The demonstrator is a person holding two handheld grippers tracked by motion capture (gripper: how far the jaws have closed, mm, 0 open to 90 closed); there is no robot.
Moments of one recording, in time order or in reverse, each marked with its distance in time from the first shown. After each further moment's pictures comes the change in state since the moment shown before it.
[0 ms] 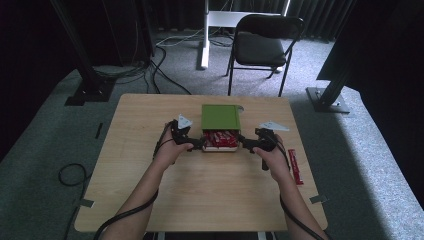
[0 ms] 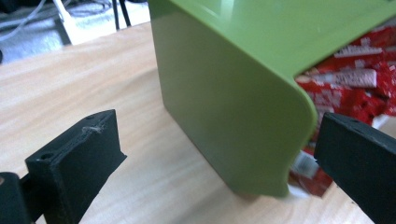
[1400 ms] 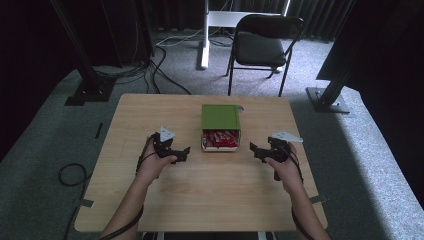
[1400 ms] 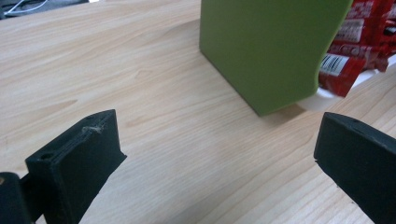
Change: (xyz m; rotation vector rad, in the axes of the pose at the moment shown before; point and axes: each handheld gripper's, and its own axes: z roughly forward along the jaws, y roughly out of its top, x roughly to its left) left arm 0.016 -0.046 -0.045 0.040 0.077 -0.066; right arm -0.015 -0.026 -0.040 0.009 -0.074 -0.011
